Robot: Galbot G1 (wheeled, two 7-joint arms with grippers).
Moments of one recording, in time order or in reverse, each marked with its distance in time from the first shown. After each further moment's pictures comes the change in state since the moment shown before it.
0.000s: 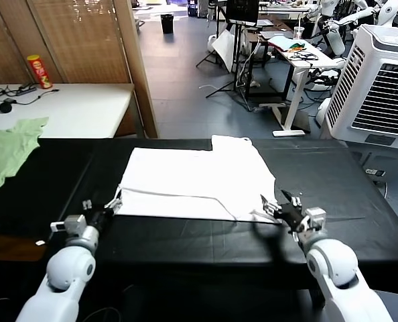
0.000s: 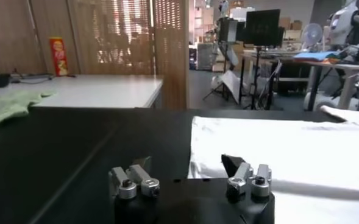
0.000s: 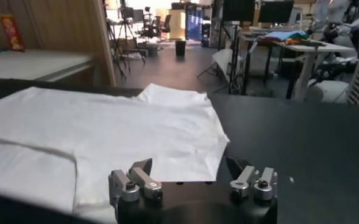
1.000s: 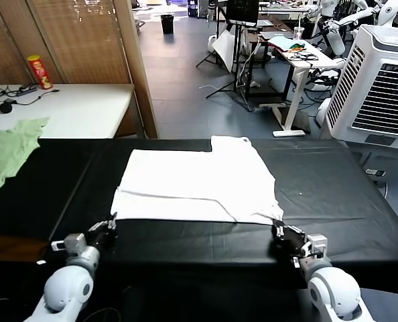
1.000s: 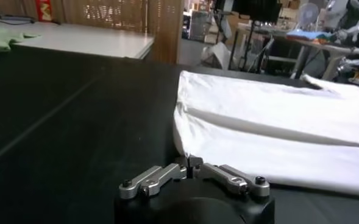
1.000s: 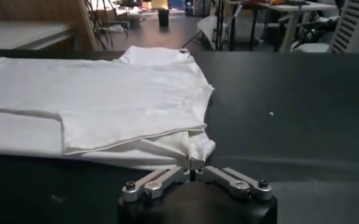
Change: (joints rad) left arm 0.143 0.047 -0.025 -0.073 -0.042 0.046 -0.029; right arm -0.197 0.007 0.048 0.151 0.017 -0.089 0.105
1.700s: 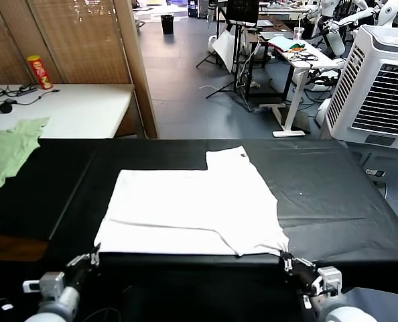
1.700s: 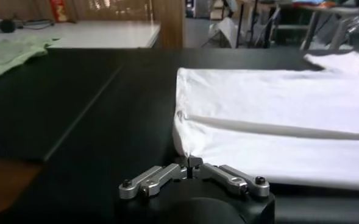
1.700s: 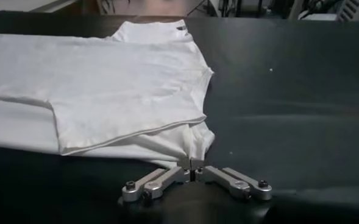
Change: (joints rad) left arm 0.366 0.025 -0.112 -0.279 0.020 0.007 -0.094; right arm -0.214 -0.014 0.058 0.178 -0.023 -0.045 -0.033
